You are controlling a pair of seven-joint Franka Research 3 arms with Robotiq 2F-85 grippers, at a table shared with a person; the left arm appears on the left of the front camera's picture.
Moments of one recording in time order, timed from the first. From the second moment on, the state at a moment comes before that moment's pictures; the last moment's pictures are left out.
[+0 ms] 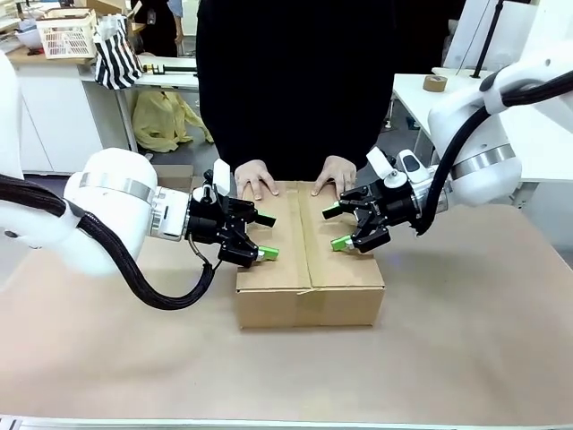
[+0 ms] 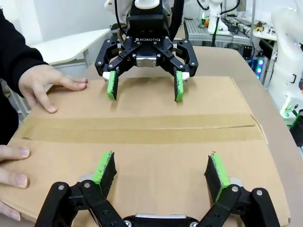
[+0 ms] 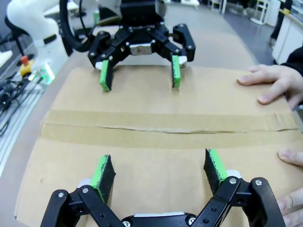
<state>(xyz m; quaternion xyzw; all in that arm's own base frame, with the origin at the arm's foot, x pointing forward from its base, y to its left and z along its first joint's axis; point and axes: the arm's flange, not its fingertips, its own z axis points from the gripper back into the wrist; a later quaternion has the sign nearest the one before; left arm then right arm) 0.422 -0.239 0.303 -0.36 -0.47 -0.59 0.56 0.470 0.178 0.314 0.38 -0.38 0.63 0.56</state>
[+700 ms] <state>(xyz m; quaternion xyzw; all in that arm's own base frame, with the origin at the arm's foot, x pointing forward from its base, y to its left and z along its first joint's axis) 0.422 -0.239 0.303 -0.36 -0.47 -0.59 0.56 0.470 0.178 0.314 0.38 -0.38 0.63 0.56</state>
